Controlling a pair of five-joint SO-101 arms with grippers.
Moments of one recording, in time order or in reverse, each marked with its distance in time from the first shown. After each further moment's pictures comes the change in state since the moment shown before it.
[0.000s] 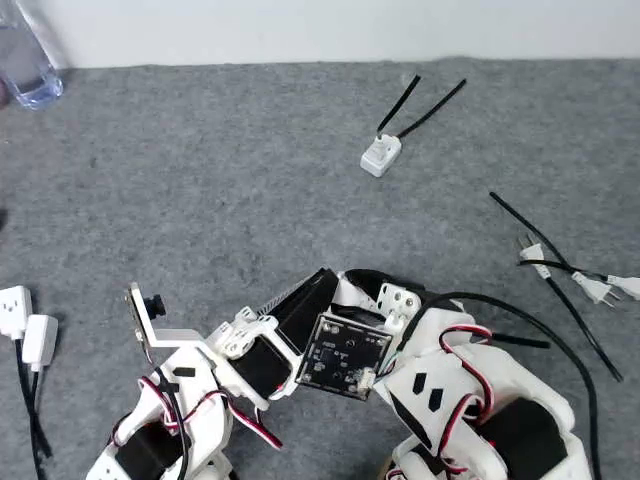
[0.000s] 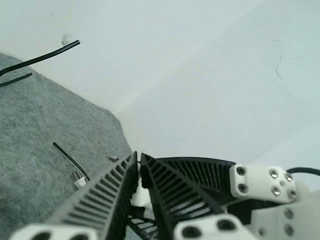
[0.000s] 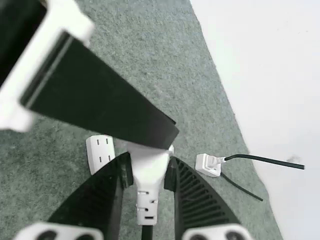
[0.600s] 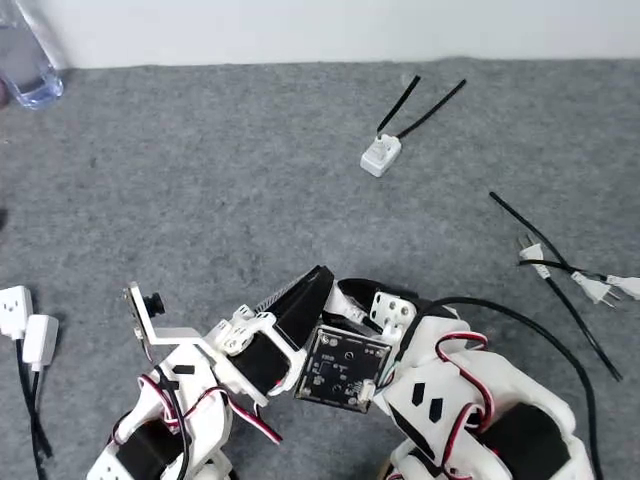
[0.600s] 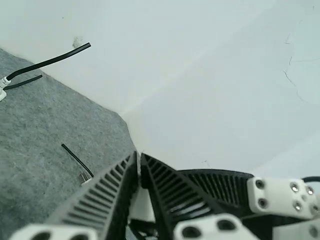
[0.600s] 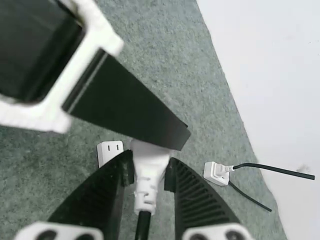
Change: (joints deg) left arm -0.4 0.0 0.5 0.1 -0.1; right arm -3.9 -0.5 -0.1 1.1 -1.8
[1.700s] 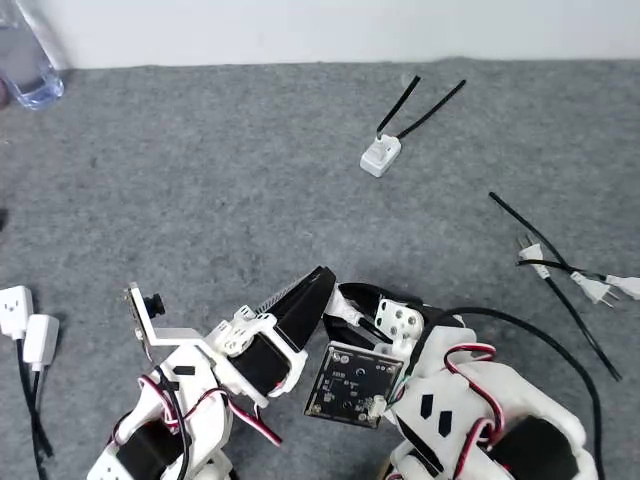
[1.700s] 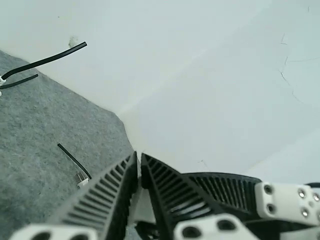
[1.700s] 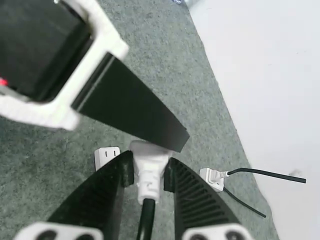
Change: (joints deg) left arm 0.0 0.0 -0.2 -0.1 0.3; right arm -0.4 -3.2 0.0 0.0 0.0
